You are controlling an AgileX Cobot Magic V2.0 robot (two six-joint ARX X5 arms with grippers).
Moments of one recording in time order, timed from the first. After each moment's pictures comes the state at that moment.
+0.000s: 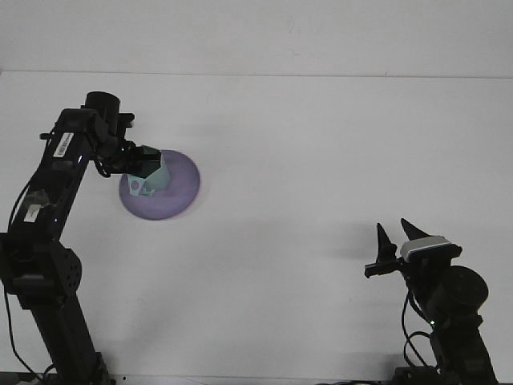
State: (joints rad) left arm -0.01 2.02 1.97 -1.07 0.12 0.04; right arm 0.03 0.53 0.52 -0.20 -0.21 0.02
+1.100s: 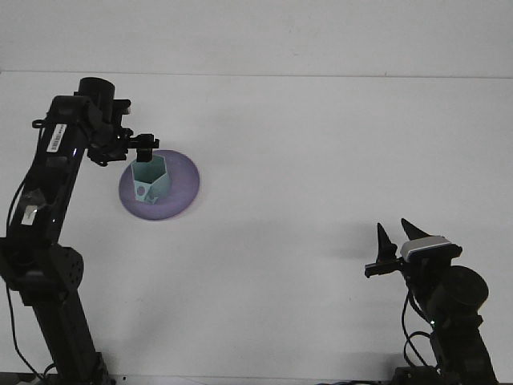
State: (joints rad) left arm -0.01 2.03 2.15 -1.19 0.16 0.04; right arm 0.03 0.53 0.52 -0.19 -0.21 0.02
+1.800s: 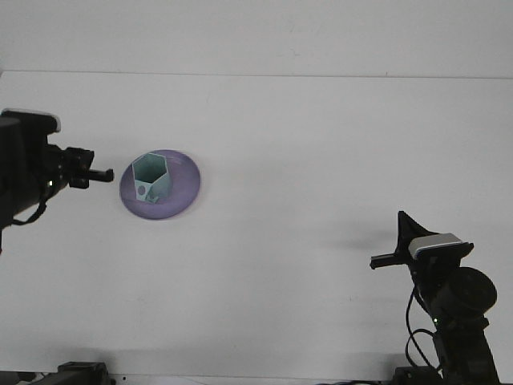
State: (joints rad) left arm -0.01 1.29 1.84 -1.05 0.16 0.07; right arm 0.02 0.53 0.55 -0.13 -0.16 0.02
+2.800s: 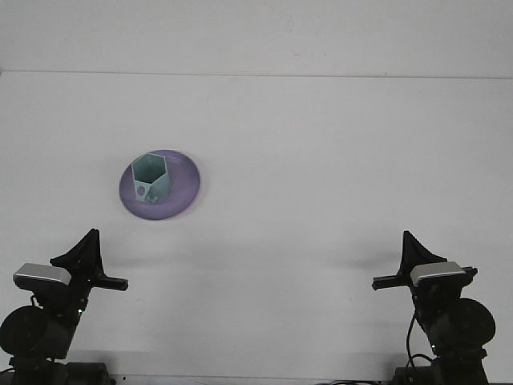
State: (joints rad) left arm -0.01 0.26 0.49 -0.11 0.10 0.00; right arm 0.03 0.31 0.42 -0.18 -0.11 0.01
